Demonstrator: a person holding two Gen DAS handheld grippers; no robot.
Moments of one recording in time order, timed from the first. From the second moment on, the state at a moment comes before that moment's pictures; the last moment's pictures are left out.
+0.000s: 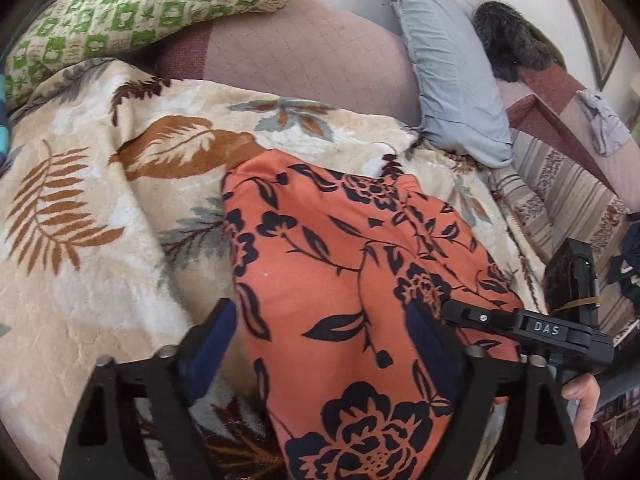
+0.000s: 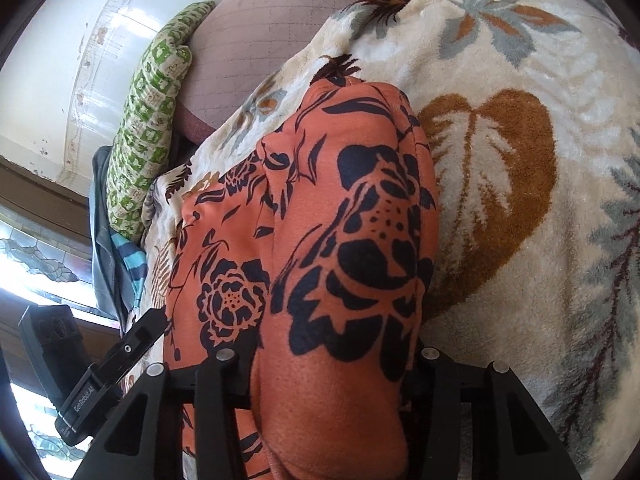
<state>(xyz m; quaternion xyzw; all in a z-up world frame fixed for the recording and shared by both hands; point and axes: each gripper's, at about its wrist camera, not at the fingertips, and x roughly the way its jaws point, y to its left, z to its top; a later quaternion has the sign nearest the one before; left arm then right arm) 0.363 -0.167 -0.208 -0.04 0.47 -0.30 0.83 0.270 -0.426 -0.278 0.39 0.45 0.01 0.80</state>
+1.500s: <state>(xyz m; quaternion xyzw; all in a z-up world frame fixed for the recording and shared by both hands) 0.359 -0.175 -0.225 0.02 0.50 -0.26 0.83 0.266 -0.431 -0.284 0.43 0.45 0.01 0.79</state>
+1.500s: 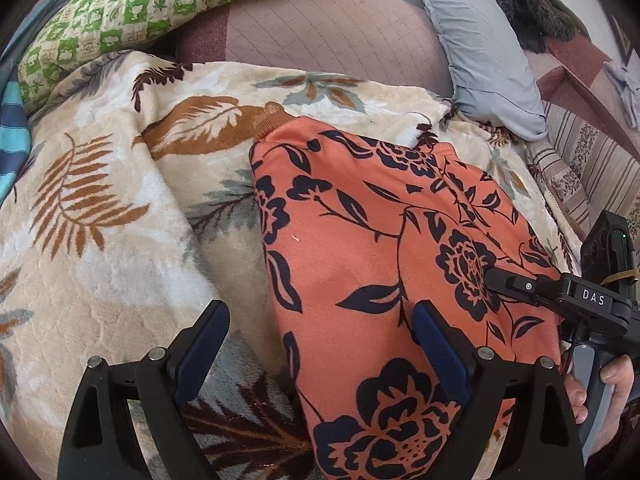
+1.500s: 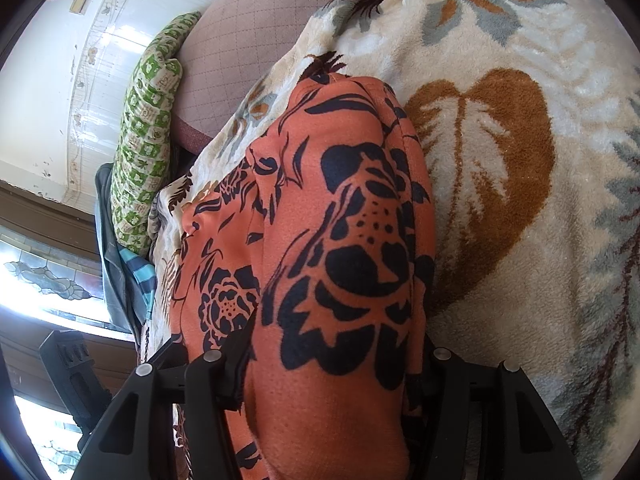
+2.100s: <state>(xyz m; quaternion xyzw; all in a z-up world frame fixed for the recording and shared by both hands) 0.360 -0.186 -0.233 0.00 0.50 -0.27 0.82 0.267 -0.430 -0.283 0.43 0.44 0.01 0.79</state>
